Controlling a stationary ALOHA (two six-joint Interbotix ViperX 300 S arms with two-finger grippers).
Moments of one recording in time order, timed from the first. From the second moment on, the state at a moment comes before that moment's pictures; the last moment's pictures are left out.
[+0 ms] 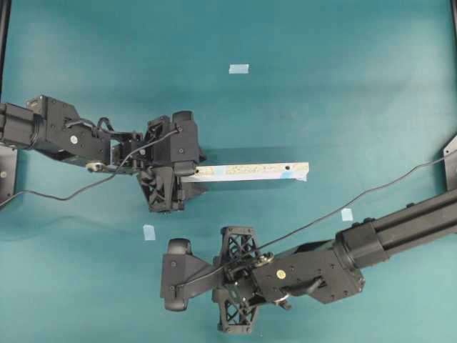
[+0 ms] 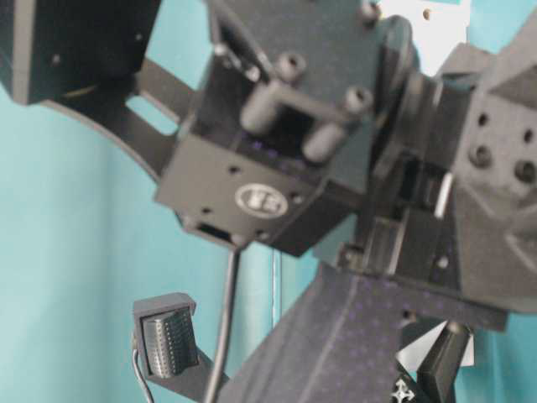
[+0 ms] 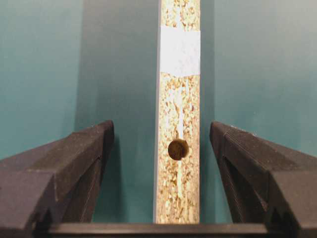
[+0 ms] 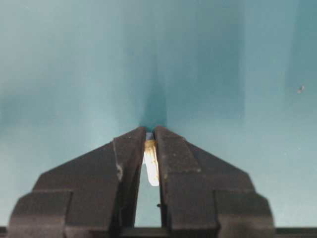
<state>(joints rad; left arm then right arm) 0.01 0.17 0.78 -0.07 -0.16 0.01 0.37 0.49 0.02 -0.17 0.65 0.70</state>
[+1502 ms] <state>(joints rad) 0.01 0.17 0.78 -0.06 -0.15 0.01 0.13 -0.10 0.59 -0.45 0.09 0.70</state>
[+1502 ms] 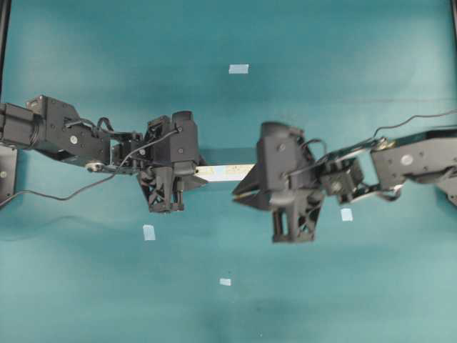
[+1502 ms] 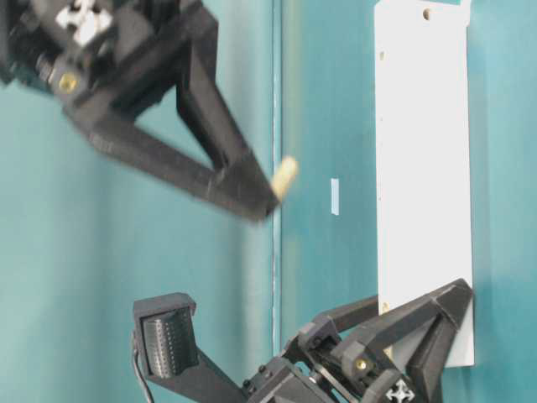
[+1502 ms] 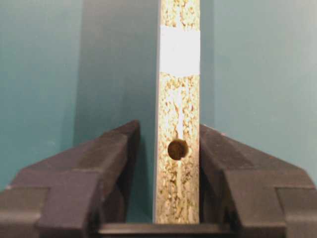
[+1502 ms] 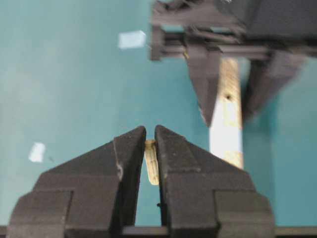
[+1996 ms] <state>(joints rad) 0.01 0.17 0.78 -0.07 -0.15 0.01 -0.01 -0.22 0.87 -0.49 -0.26 0.69</state>
